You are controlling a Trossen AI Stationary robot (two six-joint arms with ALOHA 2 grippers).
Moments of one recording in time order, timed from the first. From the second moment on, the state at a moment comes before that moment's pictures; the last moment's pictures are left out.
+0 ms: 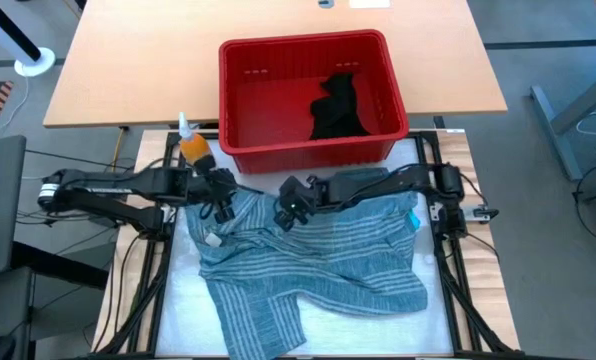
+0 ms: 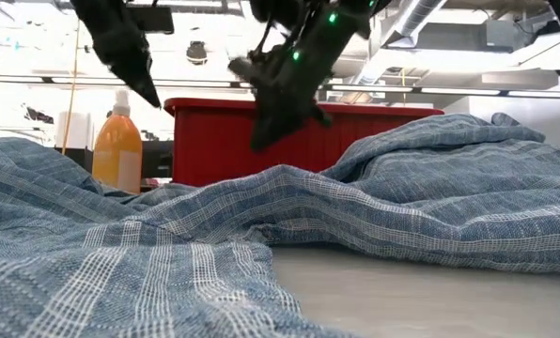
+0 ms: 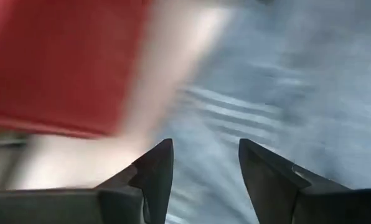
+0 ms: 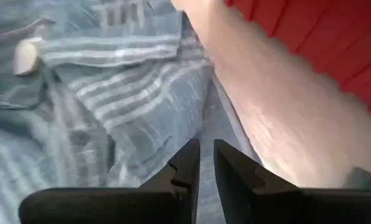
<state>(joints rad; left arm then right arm) 0.06 1.03 0.93 -0.84 -0.31 -0.11 0.00 1.92 1.52 -0.47 0.29 0.54</state>
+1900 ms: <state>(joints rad) -0.88 1.64 0.93 -0.46 -0.11 0.23 1.19 1.73 1.51 -1.15 0.32 1.35</state>
